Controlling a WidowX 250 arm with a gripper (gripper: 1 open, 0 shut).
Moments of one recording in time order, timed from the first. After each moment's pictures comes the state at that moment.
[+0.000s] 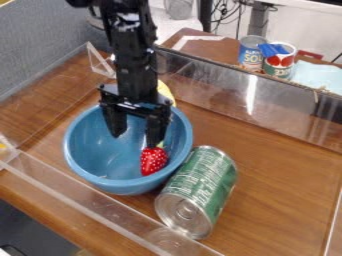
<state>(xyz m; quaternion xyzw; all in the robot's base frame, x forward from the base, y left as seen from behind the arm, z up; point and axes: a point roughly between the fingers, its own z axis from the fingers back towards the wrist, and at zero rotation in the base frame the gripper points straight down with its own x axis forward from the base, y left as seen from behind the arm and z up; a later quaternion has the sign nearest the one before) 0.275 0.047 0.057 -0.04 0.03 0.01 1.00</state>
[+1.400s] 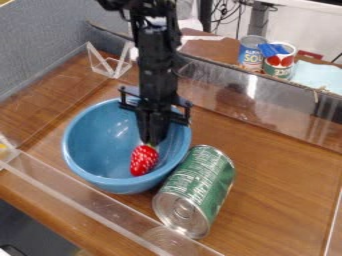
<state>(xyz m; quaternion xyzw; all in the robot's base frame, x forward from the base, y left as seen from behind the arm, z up) 0.287 0.034 0.063 -0.04 0.06 0.00 1.00</state>
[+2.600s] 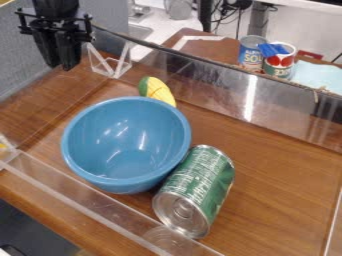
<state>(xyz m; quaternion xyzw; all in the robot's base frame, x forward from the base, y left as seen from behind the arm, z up) 0.277 0.145 0.135 -0.03 -0.01 0.06 1.00</state>
